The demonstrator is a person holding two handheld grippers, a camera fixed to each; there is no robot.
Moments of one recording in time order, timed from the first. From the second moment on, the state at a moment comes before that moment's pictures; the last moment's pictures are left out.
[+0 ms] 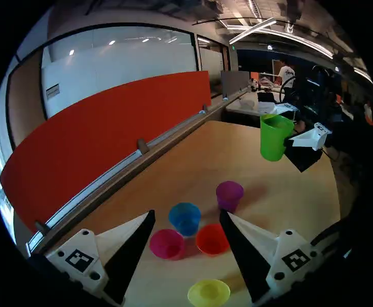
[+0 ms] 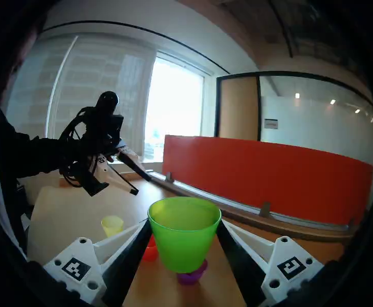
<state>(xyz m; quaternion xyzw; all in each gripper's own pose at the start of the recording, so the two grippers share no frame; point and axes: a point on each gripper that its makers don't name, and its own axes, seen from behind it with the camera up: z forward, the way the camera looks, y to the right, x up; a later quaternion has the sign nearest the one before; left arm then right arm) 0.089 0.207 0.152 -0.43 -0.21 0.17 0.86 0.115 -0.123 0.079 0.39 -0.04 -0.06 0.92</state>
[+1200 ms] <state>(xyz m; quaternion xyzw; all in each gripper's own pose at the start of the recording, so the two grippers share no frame) 0.001 0.251 0.202 -0.45 -0.29 0.25 0.80 0.107 -0.114 0.083 0.39 -0.04 -0.06 0.92</state>
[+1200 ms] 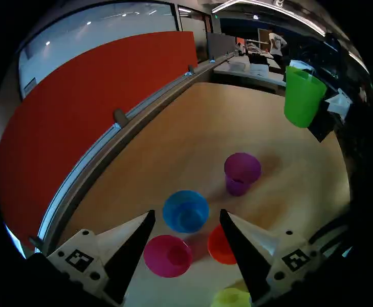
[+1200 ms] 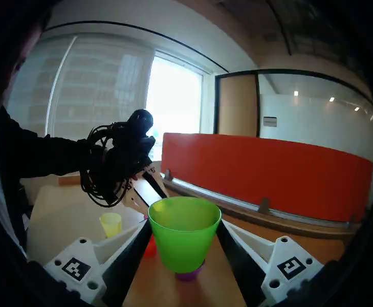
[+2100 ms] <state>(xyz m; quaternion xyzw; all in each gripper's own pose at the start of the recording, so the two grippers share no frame) -0.045 0.264 0.213 -0.45 -0.34 0.28 0.78 0.101 -0.110 0.085 0.39 -0.04 -0.06 0.92</state>
